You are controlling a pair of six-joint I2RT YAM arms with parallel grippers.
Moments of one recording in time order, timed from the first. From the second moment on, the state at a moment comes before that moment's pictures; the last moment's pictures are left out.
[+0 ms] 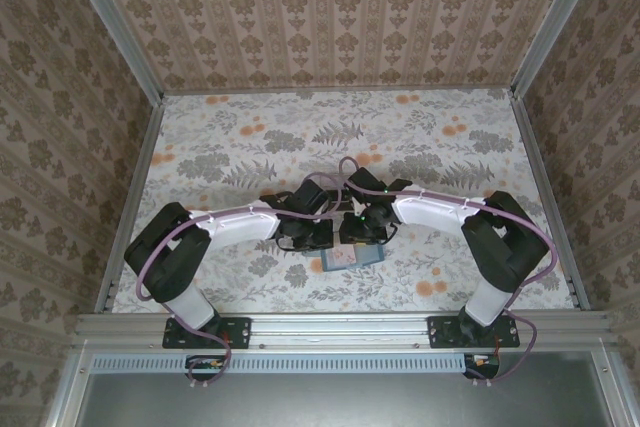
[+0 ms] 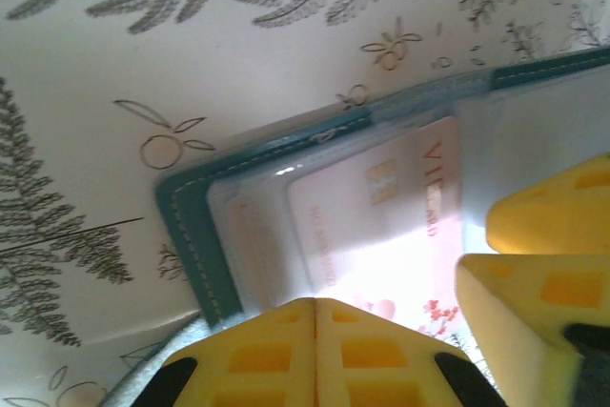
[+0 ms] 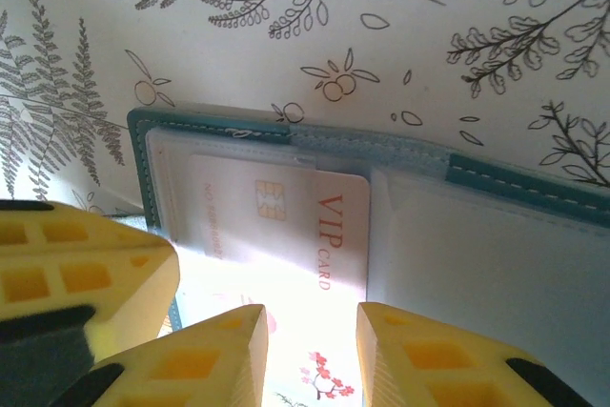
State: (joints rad) left arm -0.88 1.63 0.89 -0.40 0.29 -0.81; right arm 0.68 1.69 1.01 -0.59 -0.29 0.66
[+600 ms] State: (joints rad) left arm -0.88 1.68 0.89 -0.39 0.30 -0.81; right arm 0.65 1.73 0.95 -0.53 -0.36 0.66
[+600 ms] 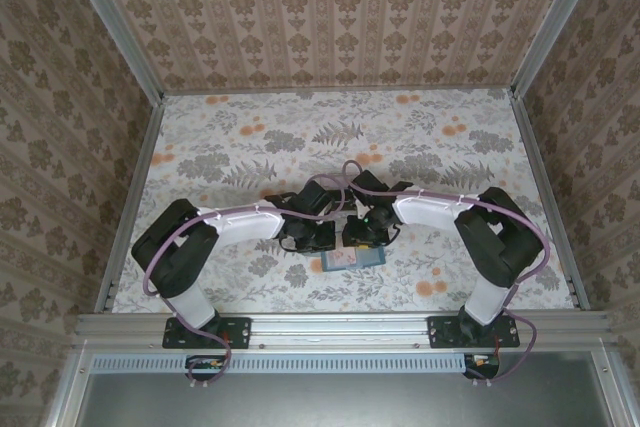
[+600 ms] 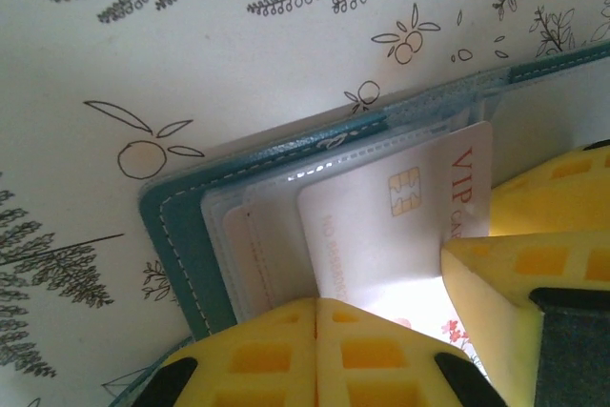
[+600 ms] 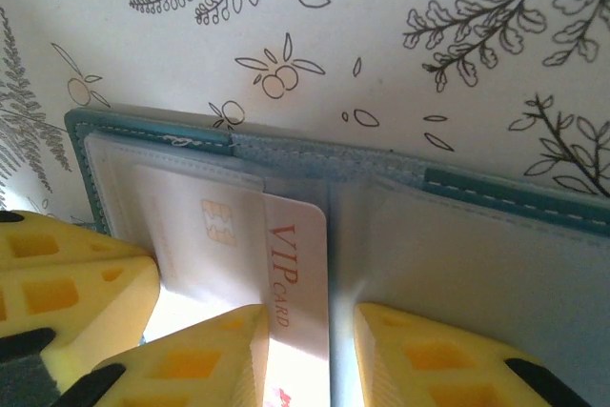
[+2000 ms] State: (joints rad) left arm -0.88 1.68 0.90 -0.40 0.29 -0.78; right arm 0.54 1.56 0.86 -0.53 -0.43 0.61
